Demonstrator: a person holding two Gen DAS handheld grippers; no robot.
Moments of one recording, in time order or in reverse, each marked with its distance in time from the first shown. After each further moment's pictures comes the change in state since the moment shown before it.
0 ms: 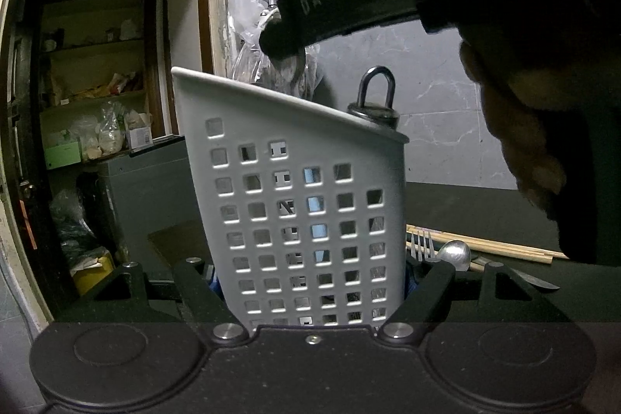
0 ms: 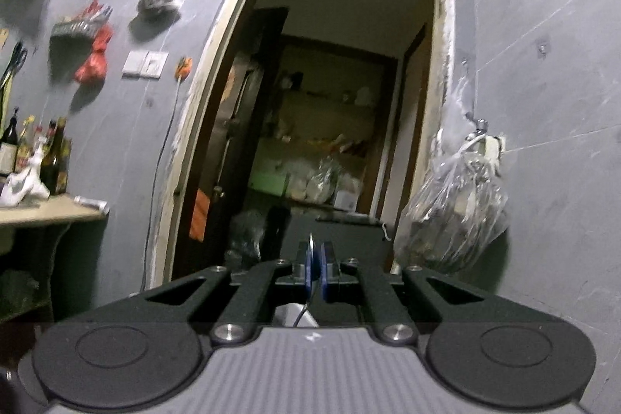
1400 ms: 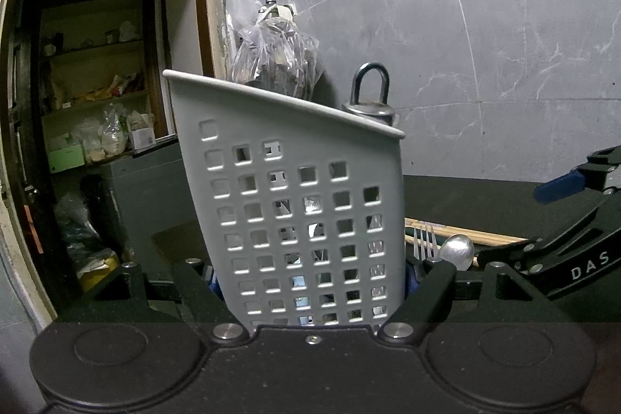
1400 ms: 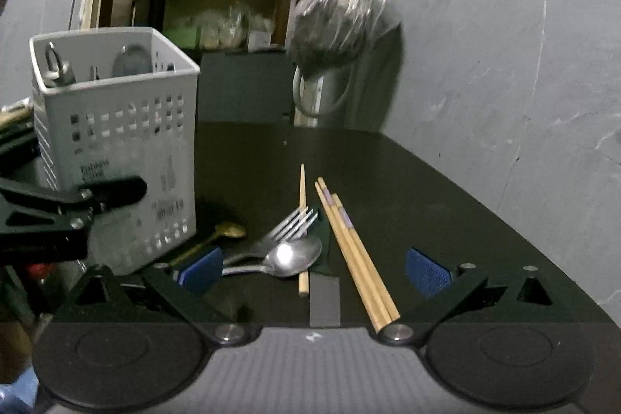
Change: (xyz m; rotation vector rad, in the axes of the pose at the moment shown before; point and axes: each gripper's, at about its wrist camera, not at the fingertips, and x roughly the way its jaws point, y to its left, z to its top) left arm -0.003 -0.005 0.003 0.024 0.013 0.015; right arm -0.063 -0.062 -0.106 0.168 0.508 -0.236
